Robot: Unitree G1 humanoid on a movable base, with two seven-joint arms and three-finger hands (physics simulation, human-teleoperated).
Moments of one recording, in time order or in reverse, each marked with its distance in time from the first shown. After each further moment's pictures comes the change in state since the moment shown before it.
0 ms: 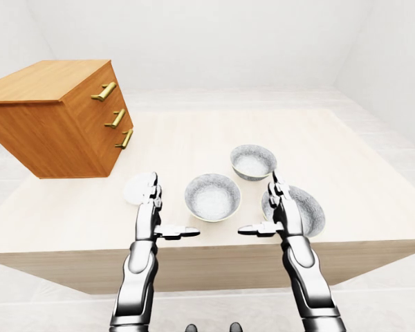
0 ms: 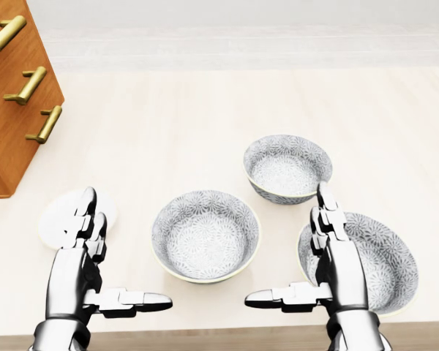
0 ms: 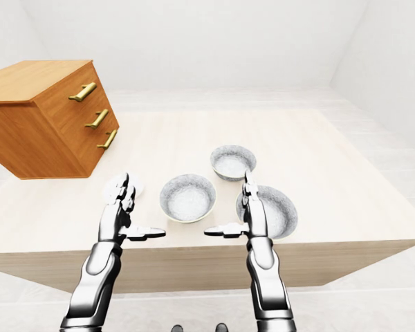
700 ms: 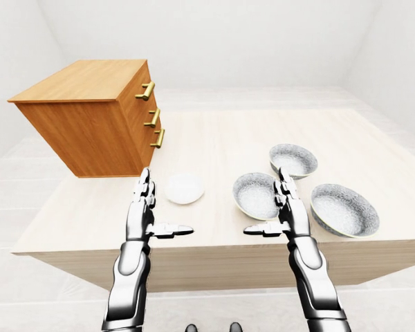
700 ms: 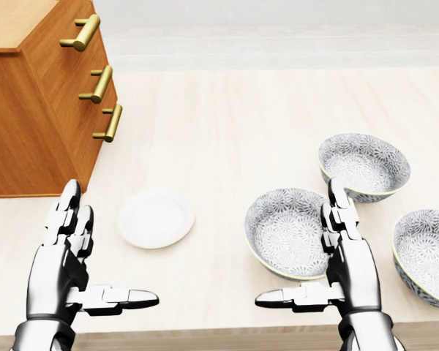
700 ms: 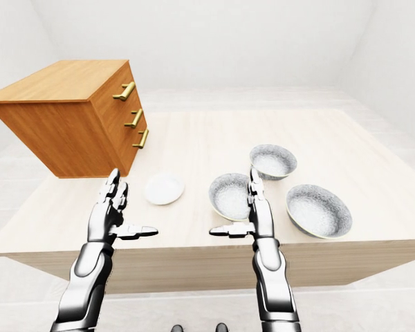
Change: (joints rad) left arm 0.016 0.013 0.050 -0.075 -0.041 0.011 -0.044; right arm 0.012 -0.011 -0.047 -0.022 -0.002 -0.031 0.040
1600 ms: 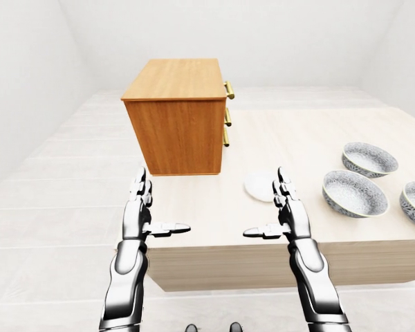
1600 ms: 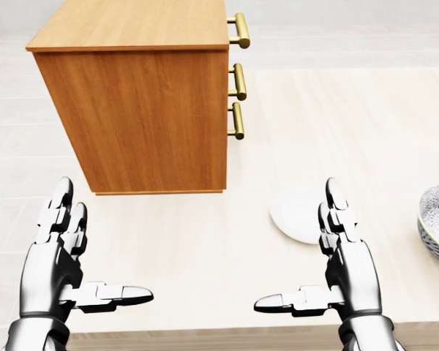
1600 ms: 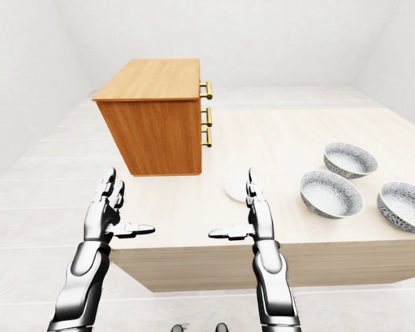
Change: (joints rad) left arm -0.010 0.008 0.023 -0.001 -0.013 0.001 -0.004; right arm 0.023 0.005 0.004 -0.036 -0.004 0.002 0.026
